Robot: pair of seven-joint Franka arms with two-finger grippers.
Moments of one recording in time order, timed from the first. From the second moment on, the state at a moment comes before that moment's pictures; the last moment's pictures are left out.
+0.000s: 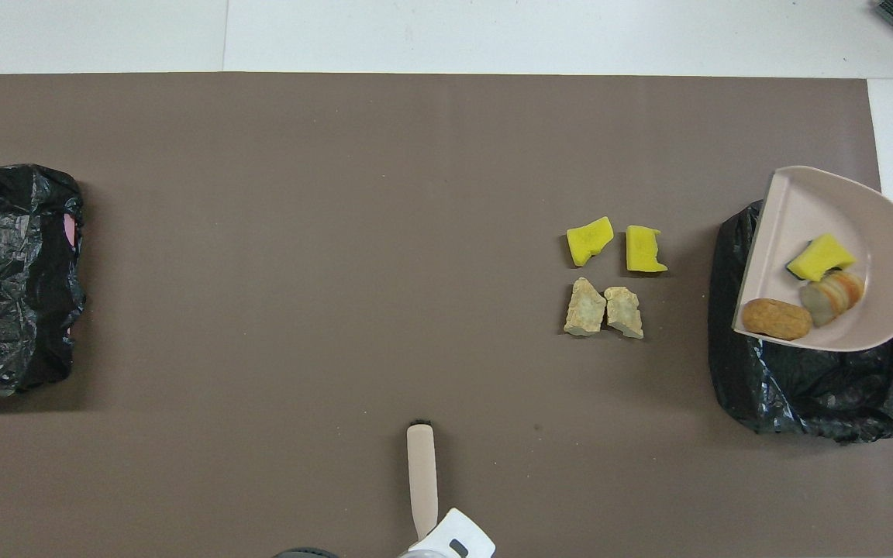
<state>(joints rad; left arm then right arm) -0.49 -0.24 -0.64 -2.50 -0.41 2.17 -0.85 -0.41 0.06 -0.06 -1.67 0.00 1.65 -1.63</state>
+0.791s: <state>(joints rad) -0.45 -0.20 -0.62 -2.48 -0.43 2.21 -0.73 -0.42 0.12 -0.05 -1.63 -0.41 1.81 -1.65</state>
